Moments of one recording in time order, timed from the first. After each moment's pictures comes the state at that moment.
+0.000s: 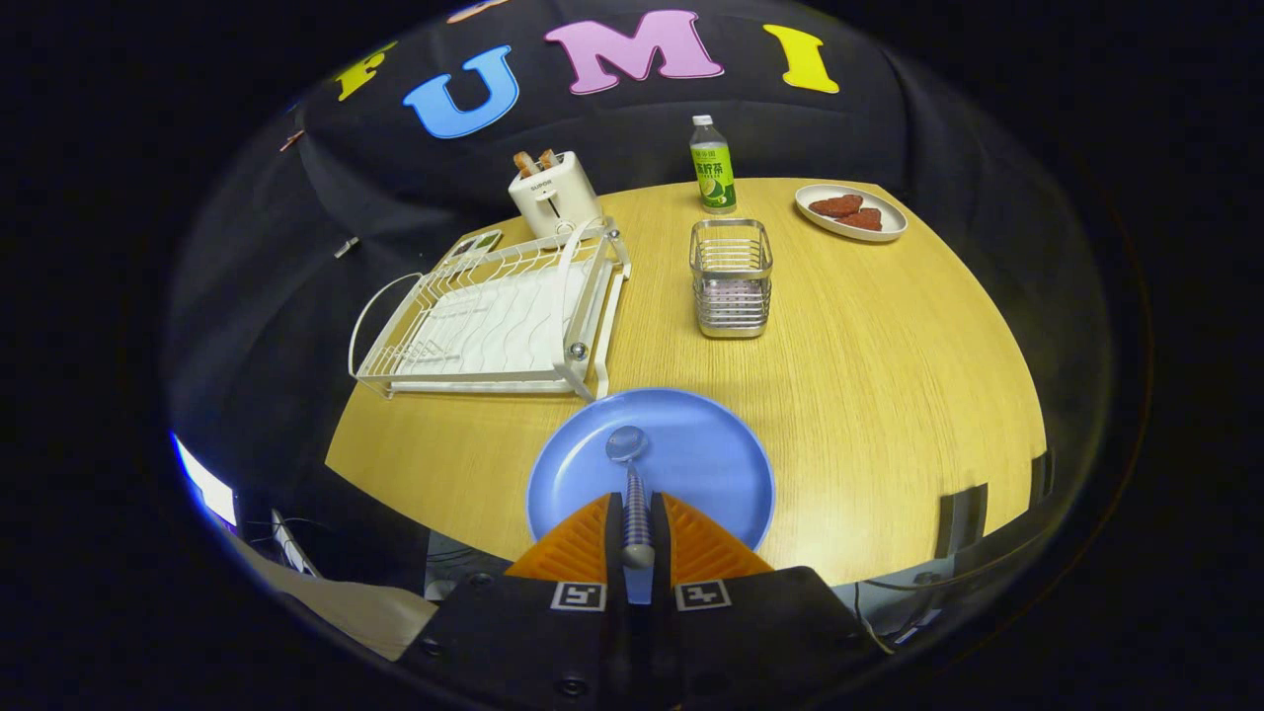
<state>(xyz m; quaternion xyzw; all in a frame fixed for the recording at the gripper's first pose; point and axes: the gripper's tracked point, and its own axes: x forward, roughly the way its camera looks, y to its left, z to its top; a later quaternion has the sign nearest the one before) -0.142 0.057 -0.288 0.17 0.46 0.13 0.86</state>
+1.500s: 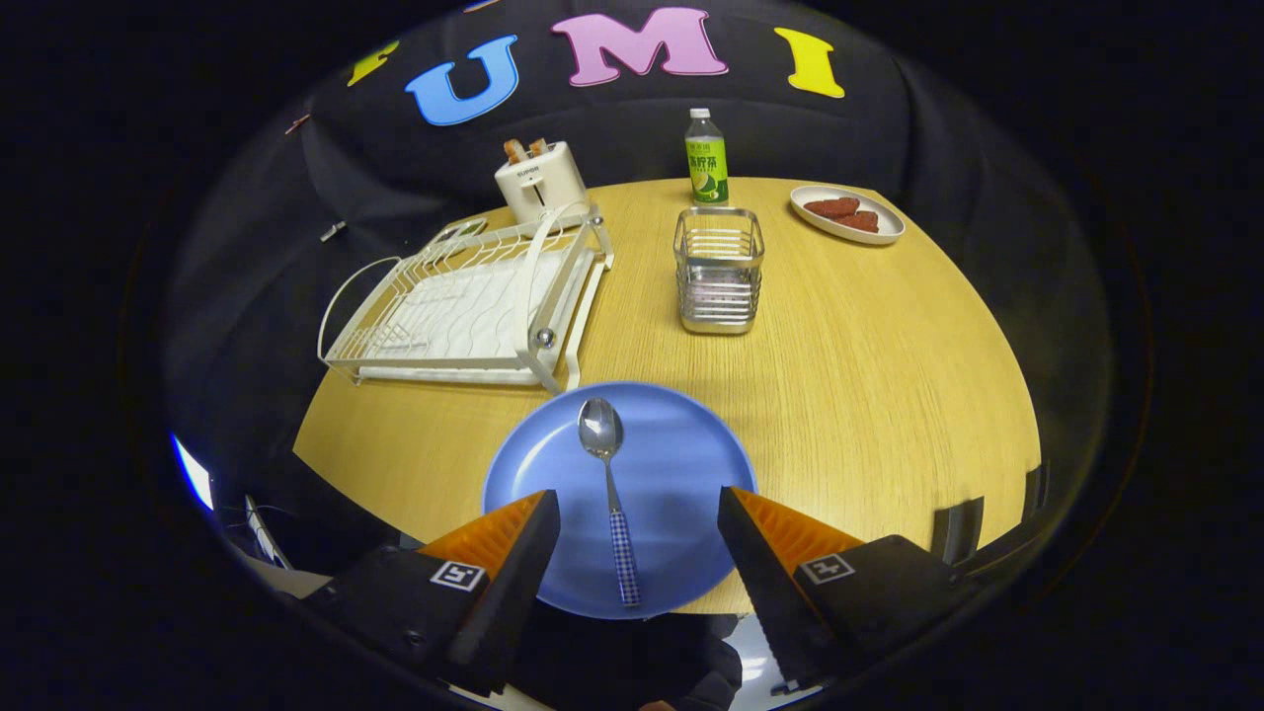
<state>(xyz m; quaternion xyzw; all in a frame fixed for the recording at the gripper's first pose) -0.127 0.041 -0.301 0.15 0.45 0.12 0.87</state>
